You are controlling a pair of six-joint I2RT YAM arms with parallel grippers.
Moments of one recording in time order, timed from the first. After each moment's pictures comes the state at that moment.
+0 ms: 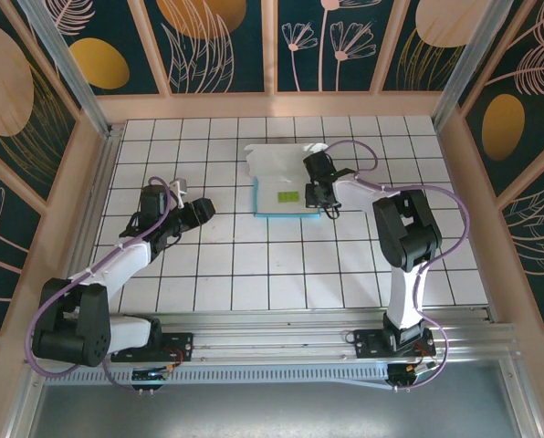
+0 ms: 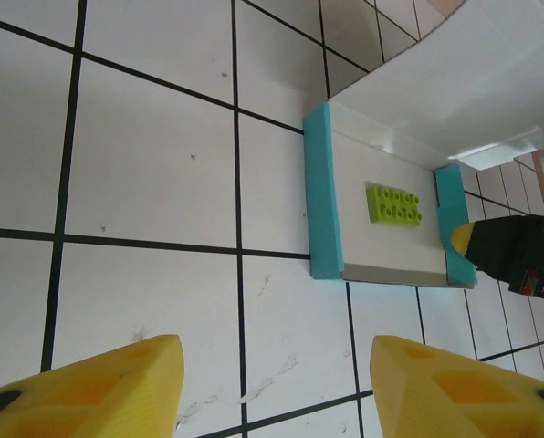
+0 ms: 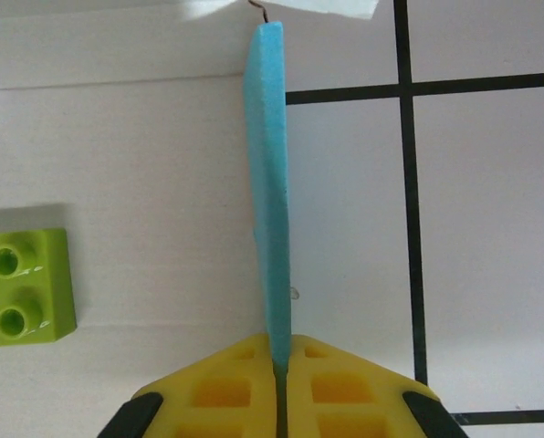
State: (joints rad) left arm -0.17 1.28 0.61 0.03 0.40 -0.61; right arm 0.47 1.96 1.31 -0.48 0.18 0.43
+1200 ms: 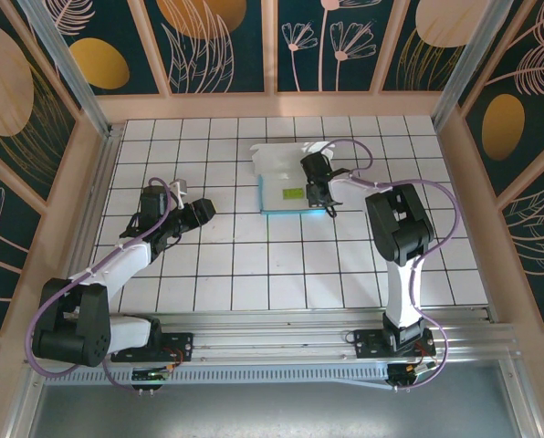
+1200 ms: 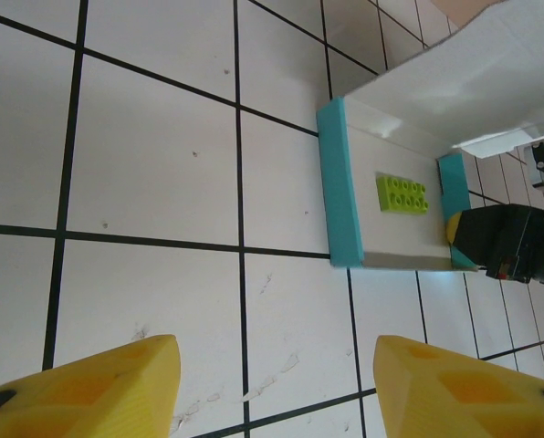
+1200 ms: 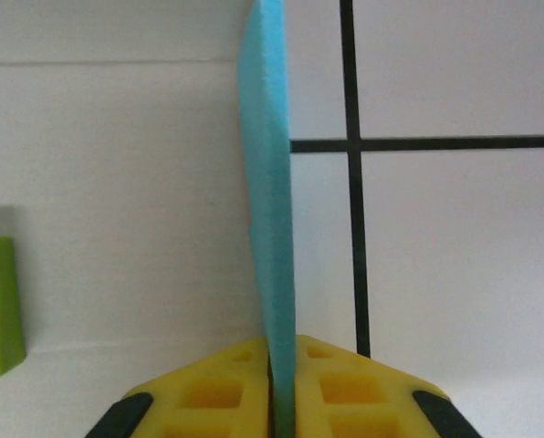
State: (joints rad) left arm -0.17 1.28 0.60 0.04 0.40 -0.61; right arm 0.47 2.04 1.35 -0.46 0.31 0.36
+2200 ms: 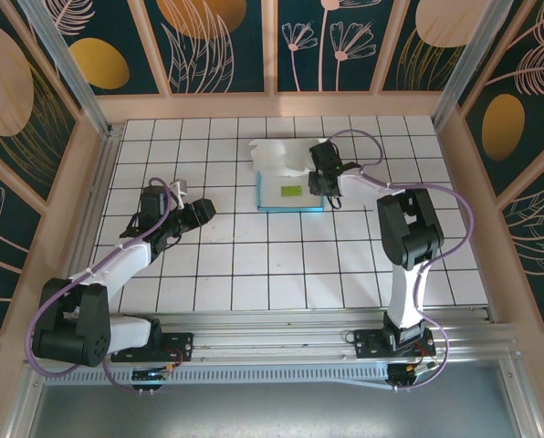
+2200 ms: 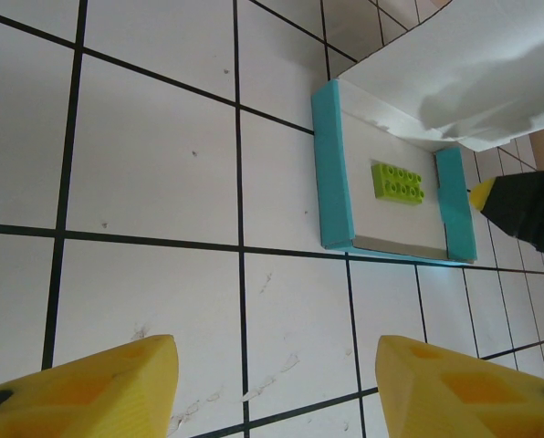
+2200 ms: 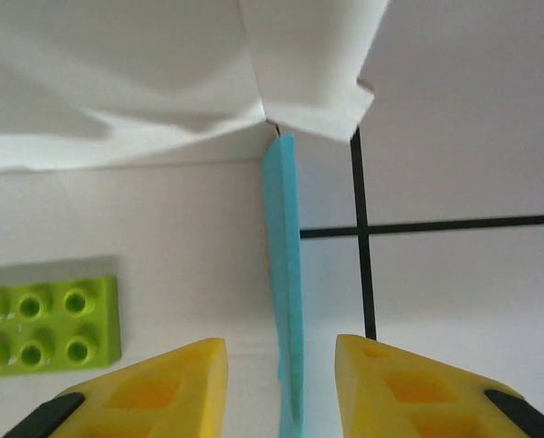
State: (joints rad) left arm -0.17 1.28 0.60 0.04 0.40 -0.61; right arm 0.43 1.98 1.37 -0.40 0.20 0.37
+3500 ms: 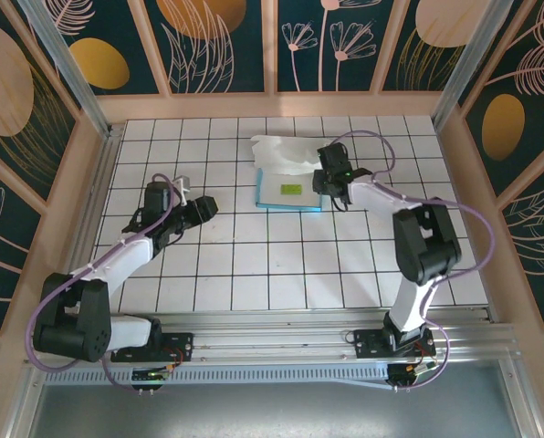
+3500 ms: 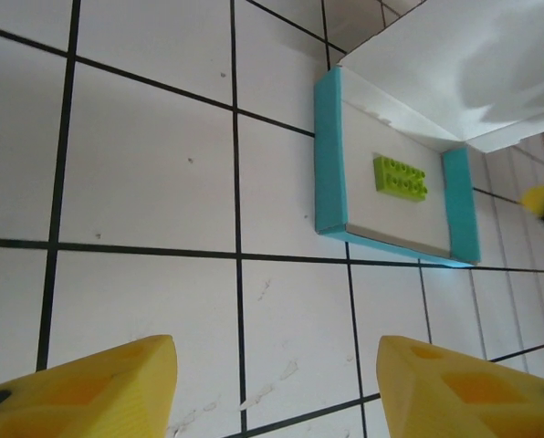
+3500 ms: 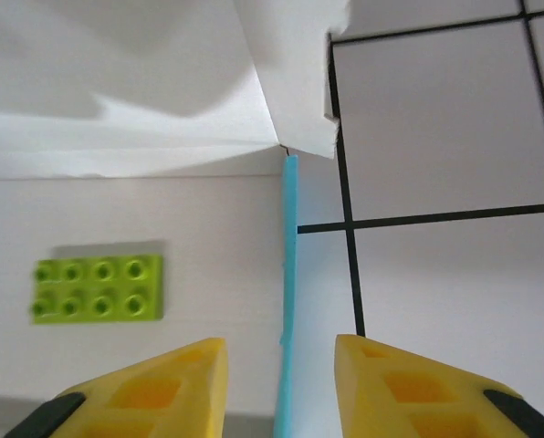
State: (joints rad) left arm -0.21 1.32 0.67 -0.01 0.36 -0.59; right arm 0.42 1.77 1.21 -0.32 0.17 0.41
